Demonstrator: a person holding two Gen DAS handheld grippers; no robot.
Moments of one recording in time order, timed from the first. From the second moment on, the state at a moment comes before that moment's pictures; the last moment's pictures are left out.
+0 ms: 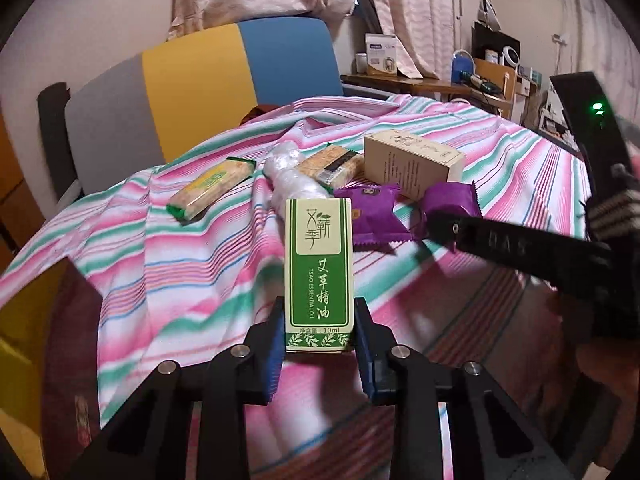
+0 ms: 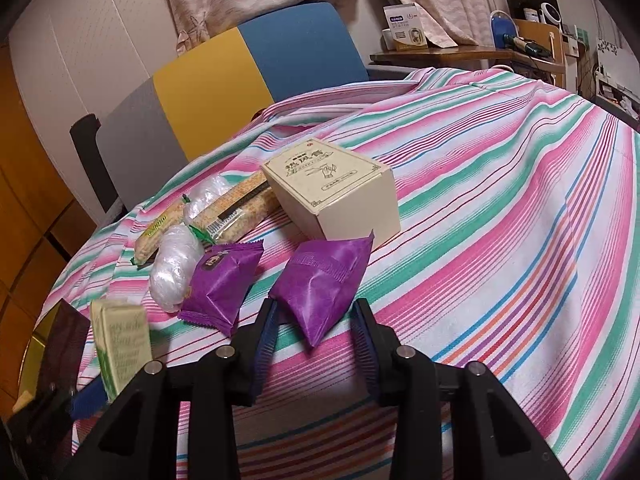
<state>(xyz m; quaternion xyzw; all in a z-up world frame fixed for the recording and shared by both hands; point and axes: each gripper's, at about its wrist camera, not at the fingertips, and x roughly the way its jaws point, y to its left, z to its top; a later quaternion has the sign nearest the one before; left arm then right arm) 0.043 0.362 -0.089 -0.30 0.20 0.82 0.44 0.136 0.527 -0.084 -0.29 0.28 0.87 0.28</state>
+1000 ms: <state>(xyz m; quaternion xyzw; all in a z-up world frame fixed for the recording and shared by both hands) 0.038 0.333 -0.099 -0.35 0.16 0.82 0.42 0.141 0.508 -0.073 -0.30 0.25 0.87 0.29</state>
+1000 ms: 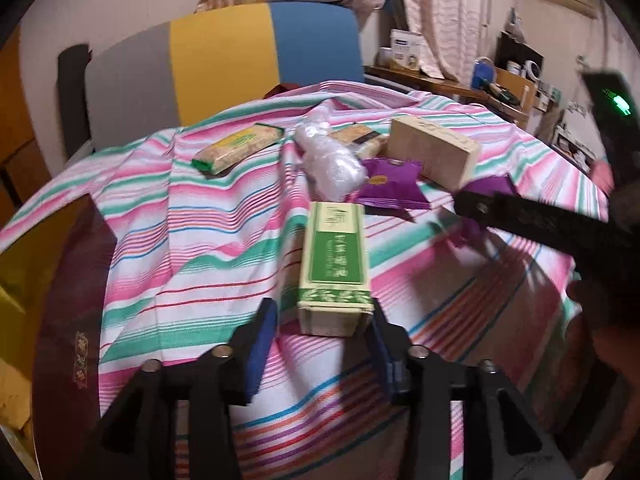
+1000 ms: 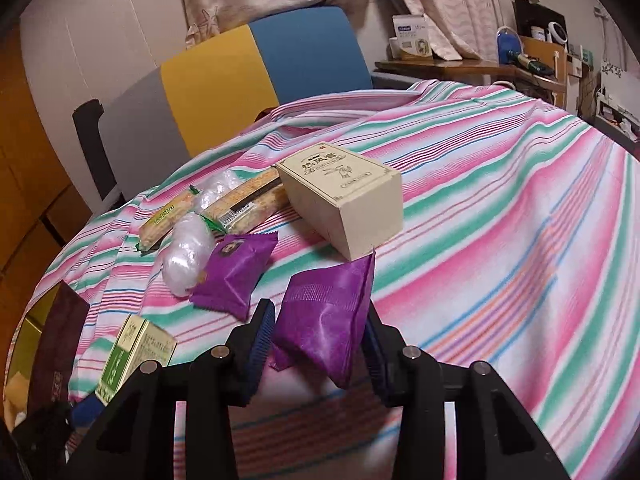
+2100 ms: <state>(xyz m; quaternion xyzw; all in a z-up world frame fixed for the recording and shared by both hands) 0.040 0.214 -0.032 -0.34 0.04 0.86 0.38 0.150 0.507 -0.076 -0.30 0.26 0.86 0.31</state>
